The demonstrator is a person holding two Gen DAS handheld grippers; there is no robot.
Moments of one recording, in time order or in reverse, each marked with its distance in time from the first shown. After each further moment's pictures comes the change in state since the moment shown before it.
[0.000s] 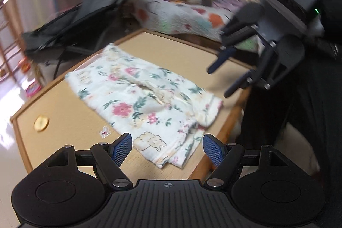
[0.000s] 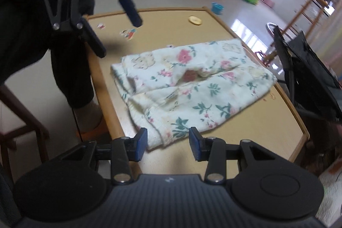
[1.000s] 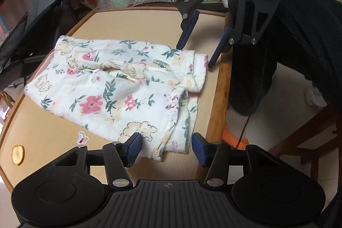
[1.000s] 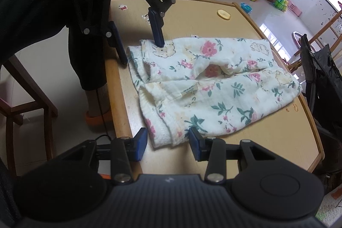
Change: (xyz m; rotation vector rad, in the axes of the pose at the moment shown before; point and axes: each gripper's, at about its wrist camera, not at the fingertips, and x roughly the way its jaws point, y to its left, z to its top) left arm 0.052 -0.003 -0.004 0.256 0.158 -0.136; right arm 0.023 0.001 -0.002 -0.127 0.038 0.102
